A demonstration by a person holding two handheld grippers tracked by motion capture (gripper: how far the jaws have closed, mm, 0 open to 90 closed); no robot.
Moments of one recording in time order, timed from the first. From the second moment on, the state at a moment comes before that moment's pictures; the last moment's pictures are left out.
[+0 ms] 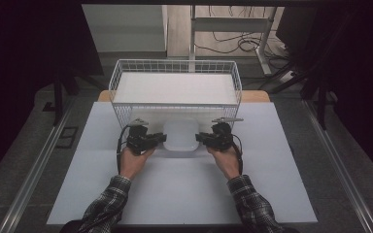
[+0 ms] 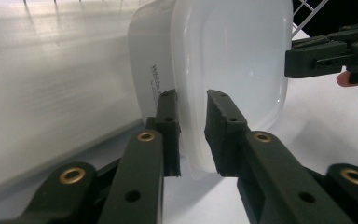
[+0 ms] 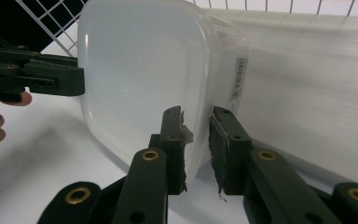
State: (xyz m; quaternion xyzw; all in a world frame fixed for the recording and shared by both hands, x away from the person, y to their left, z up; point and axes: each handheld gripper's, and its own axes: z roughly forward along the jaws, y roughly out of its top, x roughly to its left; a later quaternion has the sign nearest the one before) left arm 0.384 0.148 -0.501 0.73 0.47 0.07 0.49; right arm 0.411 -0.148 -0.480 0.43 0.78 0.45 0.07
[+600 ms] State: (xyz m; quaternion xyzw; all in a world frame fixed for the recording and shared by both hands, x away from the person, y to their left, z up) left arm 0.411 0.139 -0.496 0.70 0.49 0.15 0.50; right arm 0.436 -0.131 -0.476 0.44 0.76 0.46 0.15
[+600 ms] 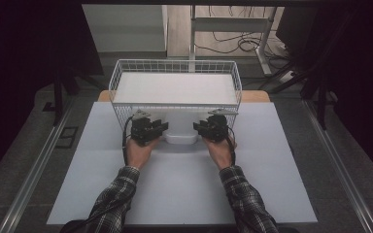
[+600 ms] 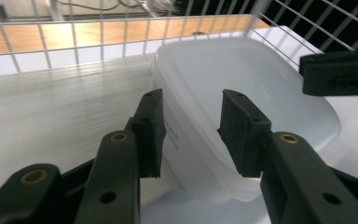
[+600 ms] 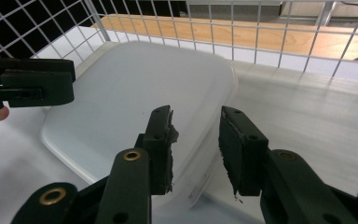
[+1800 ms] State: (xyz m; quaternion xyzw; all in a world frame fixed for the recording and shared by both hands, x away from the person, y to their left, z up) left arm 0.262 0.168 -0.518 0.77 0.39 0.14 0.49; right arm 0.372 -0.128 -0.481 0.32 0.84 0.44 0.09
